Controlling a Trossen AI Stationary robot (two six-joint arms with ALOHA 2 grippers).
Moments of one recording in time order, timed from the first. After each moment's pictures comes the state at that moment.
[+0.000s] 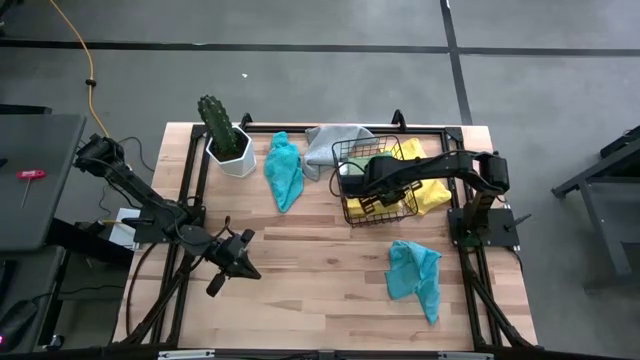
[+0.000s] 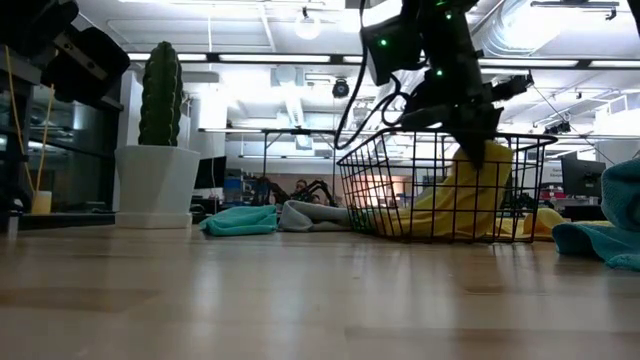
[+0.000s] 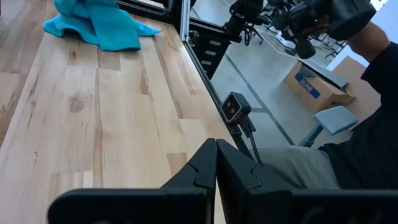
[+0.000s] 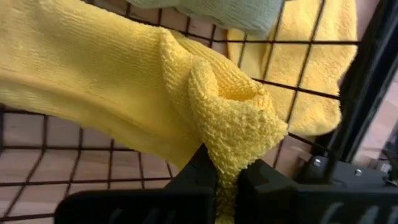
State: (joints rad) left arm -0.54 0.96 0.31 0.33 -0.16 -0.46; right arm -0.11 1.81 1.41 -1.45 0.21 1.10
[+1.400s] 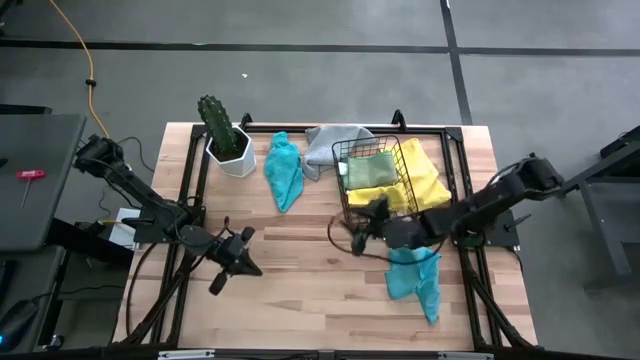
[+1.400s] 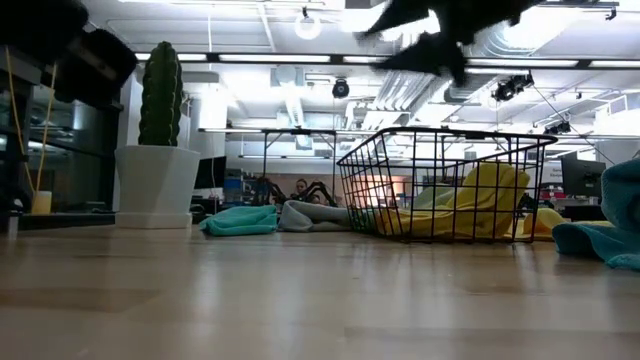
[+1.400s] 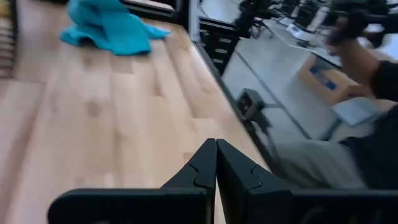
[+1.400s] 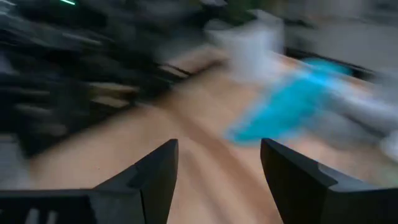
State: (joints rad) left arm -0.51 0.96 0.31 0.31 -0.19 -0.38; right arm 0.35 1.43 0.79 0.29 0.70 0.53
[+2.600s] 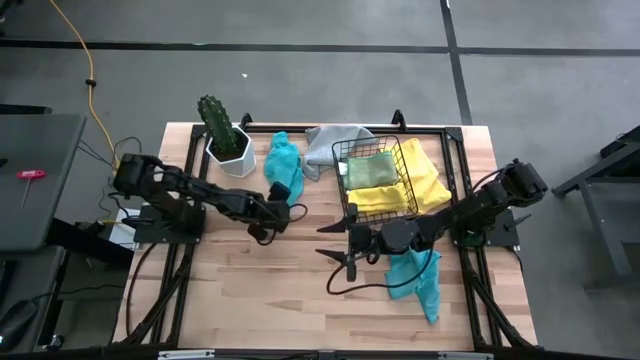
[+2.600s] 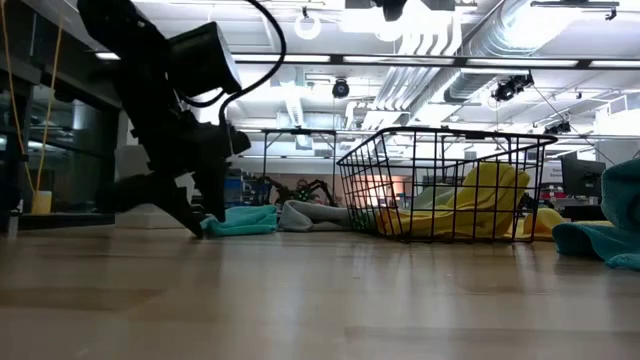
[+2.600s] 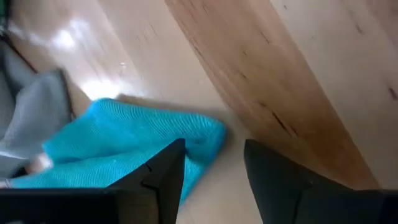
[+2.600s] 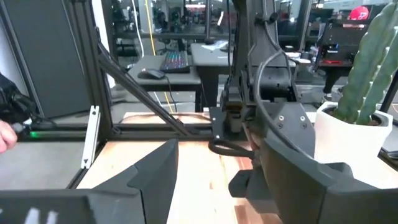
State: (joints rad) left arm 0.09 1.60 0.68 -0.28 -0.40 0.67; right arm 0.38 1.58 0.92 0.62 0.39 0.00
